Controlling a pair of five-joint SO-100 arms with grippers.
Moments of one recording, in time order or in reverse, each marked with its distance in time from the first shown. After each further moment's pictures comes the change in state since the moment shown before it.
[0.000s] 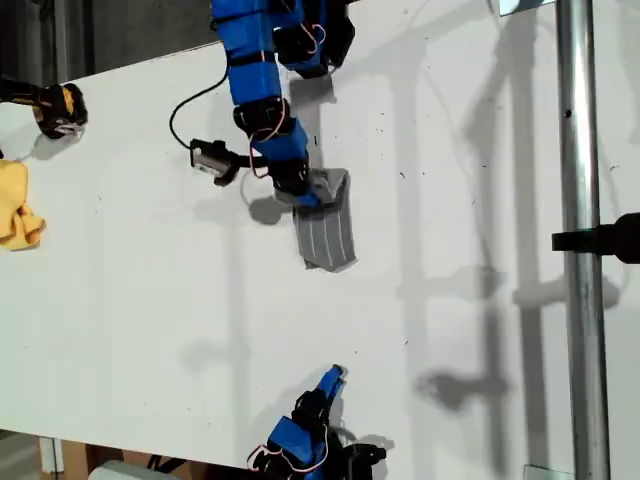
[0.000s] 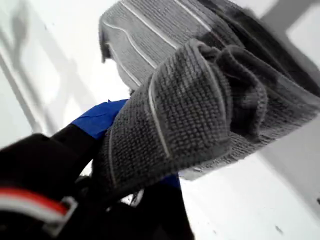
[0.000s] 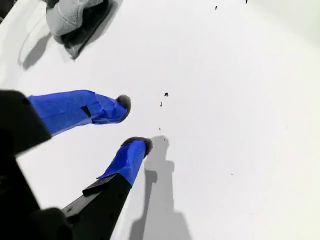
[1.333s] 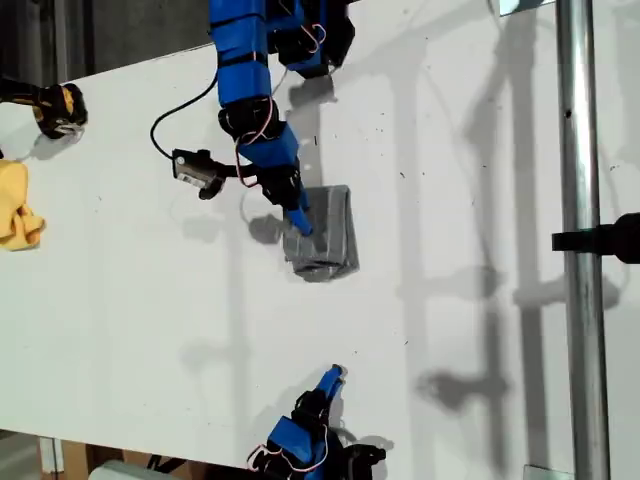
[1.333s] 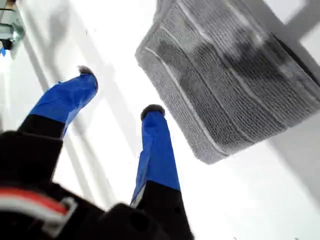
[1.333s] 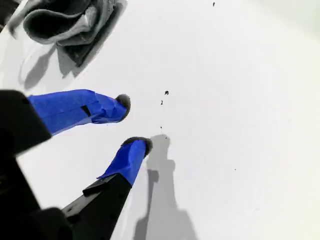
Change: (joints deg) arm 0 -0.7 0.0 0.0 0.2 2.5; arm 1 -1.2 -4.6 -16.9 10.4 -3.8
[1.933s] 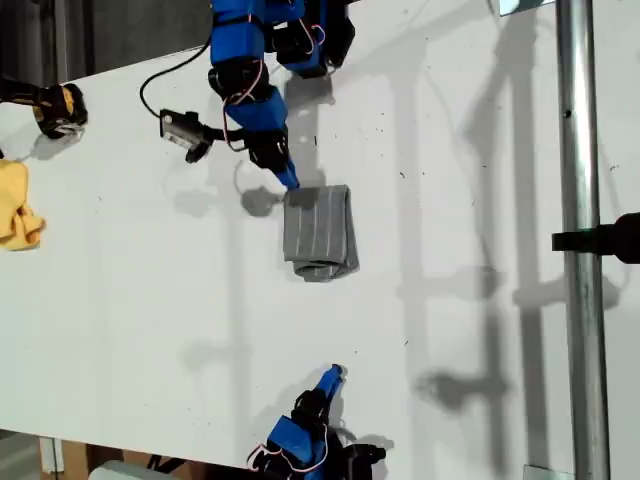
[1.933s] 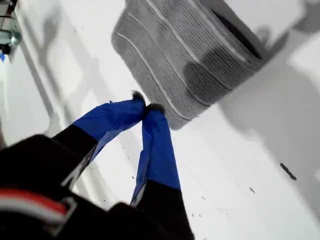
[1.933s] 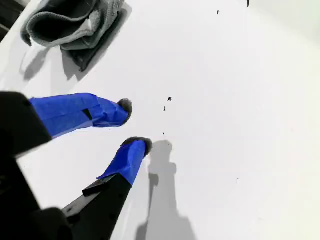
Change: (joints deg) arm 0 -0.3 0.0 0.9 -2.5 -0.2; arm 1 4.3 32.3 23.6 4.8 0.4
